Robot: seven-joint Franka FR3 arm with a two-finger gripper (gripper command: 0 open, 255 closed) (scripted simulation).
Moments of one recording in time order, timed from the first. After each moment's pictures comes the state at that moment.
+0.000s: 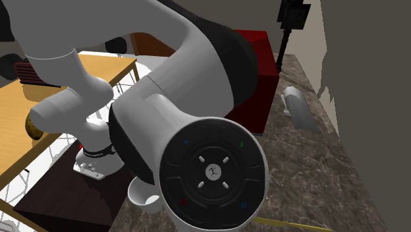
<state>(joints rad) -0.39 0.16 -0.20 -1.81 0.48 1.64 0.90</state>
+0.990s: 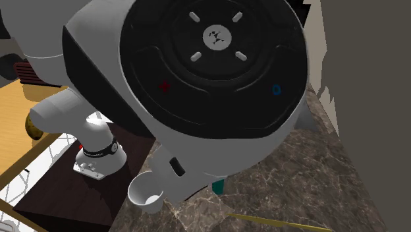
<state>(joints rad) -0.39 0.13 -0.20 -1.65 0.47 1.47 0.97</state>
